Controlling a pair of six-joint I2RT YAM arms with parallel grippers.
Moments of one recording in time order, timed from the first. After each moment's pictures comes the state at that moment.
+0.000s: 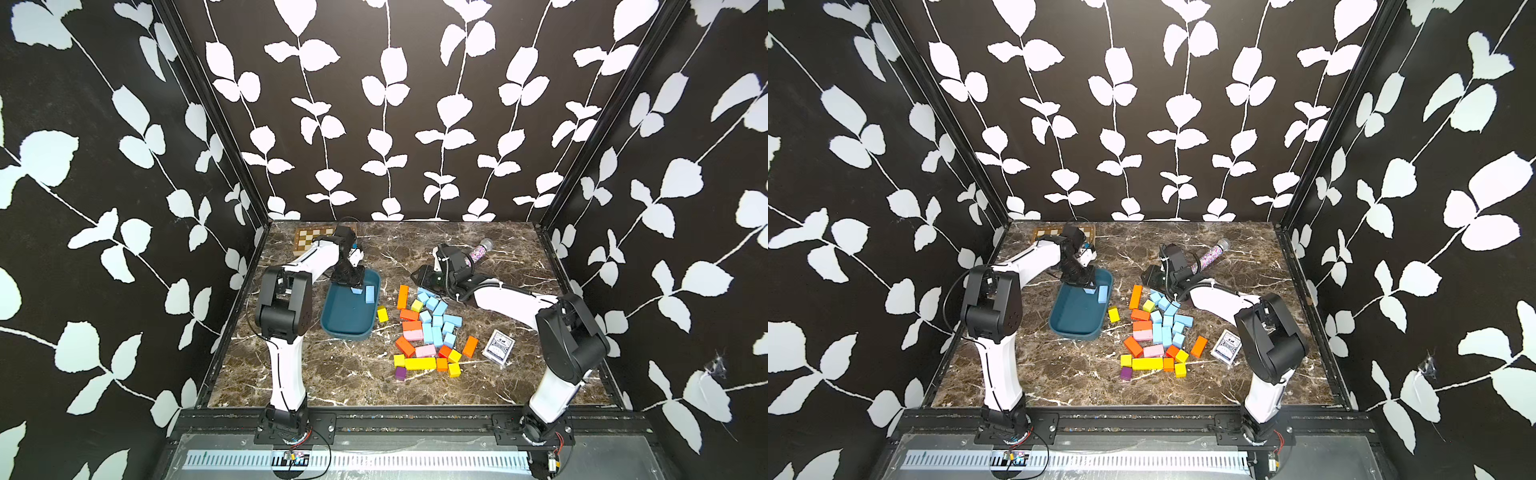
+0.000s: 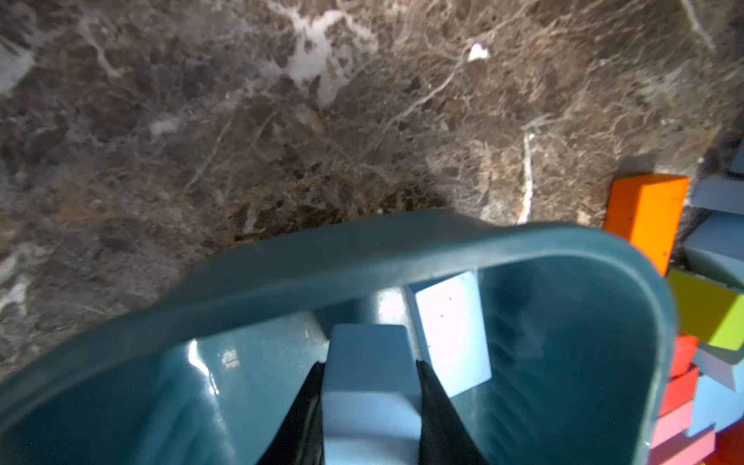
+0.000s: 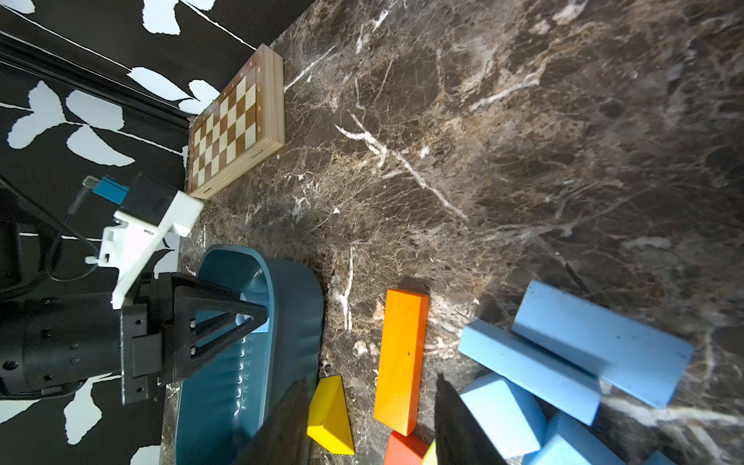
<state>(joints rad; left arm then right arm) -0.27 2.05 1.59 -0.91 0.23 -0.02 0.58 1.76 1.13 -0.06 -0.18 0.83</state>
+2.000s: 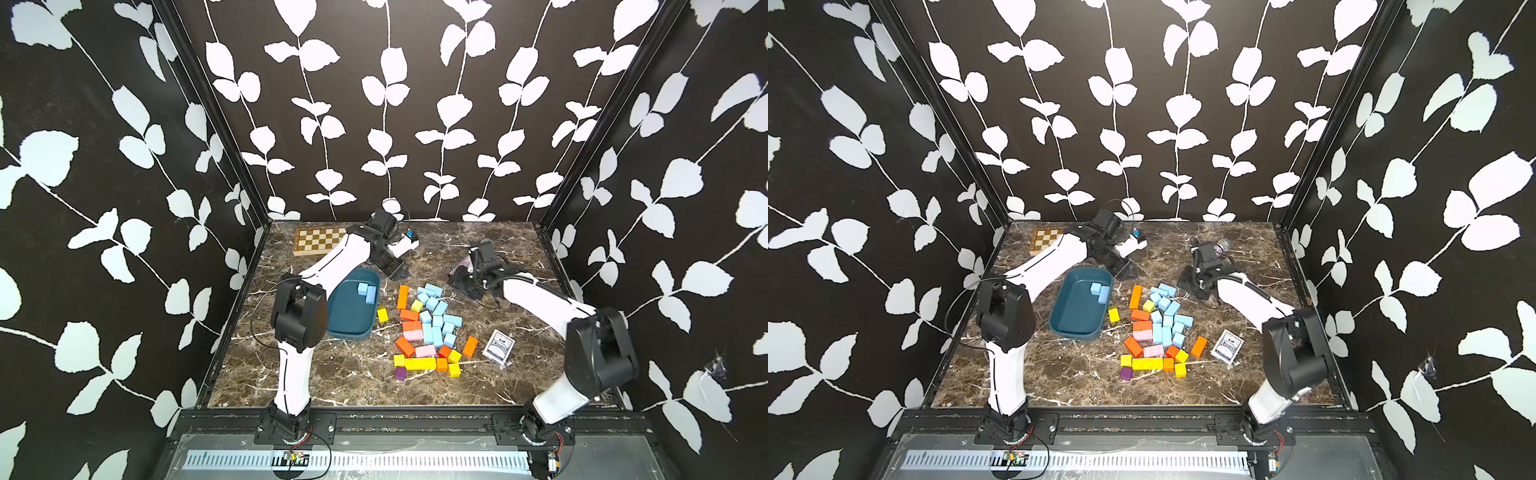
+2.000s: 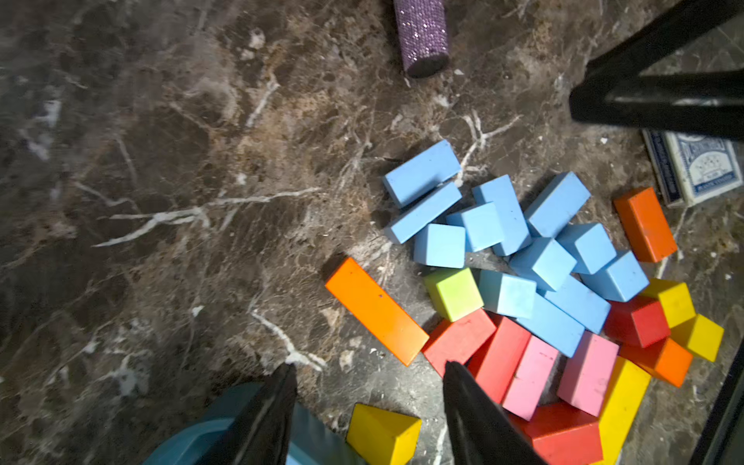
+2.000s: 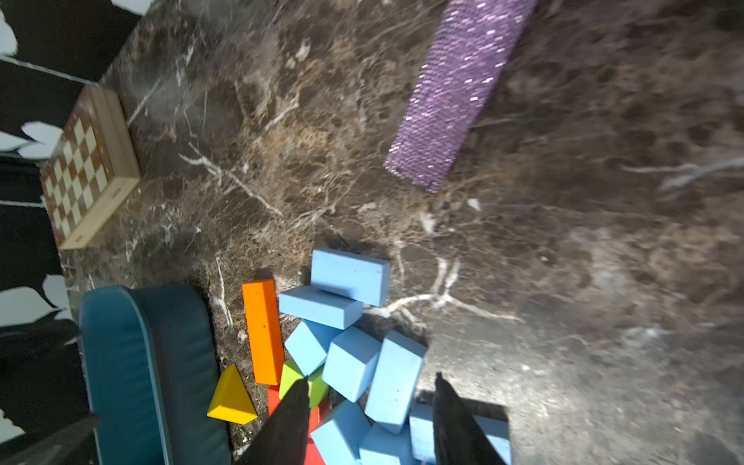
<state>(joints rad) -0.55 2.06 1.85 -0.95 0.34 0.40 0.35 1.57 1.09 -0.46 -0.14 0.80</state>
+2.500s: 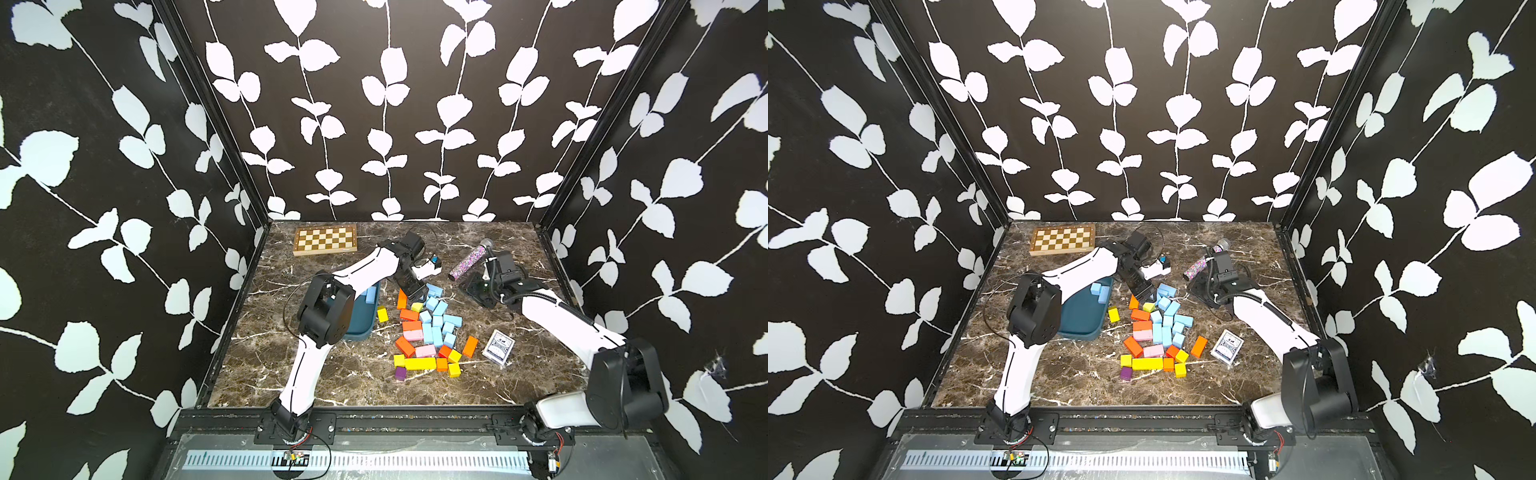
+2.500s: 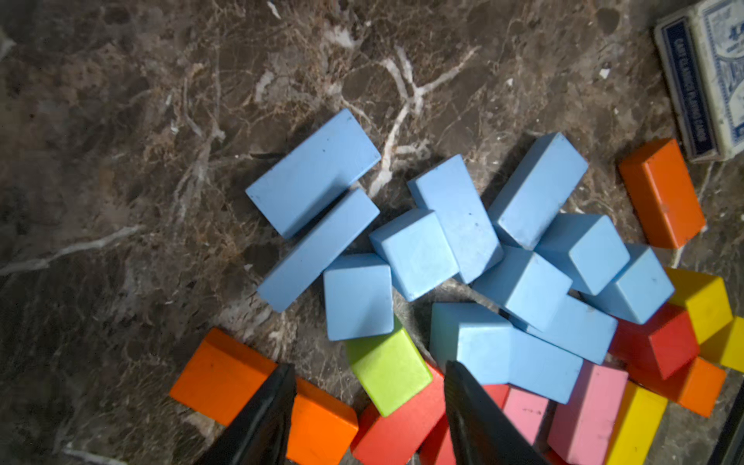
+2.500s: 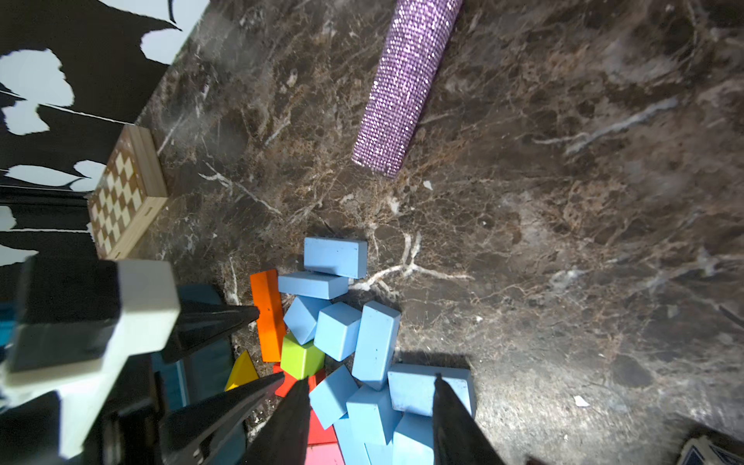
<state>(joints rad) -0.68 2.21 1.87 -0.91 0.33 0.39 0.33 1.40 0.97 -0.45 -0.13 0.84</state>
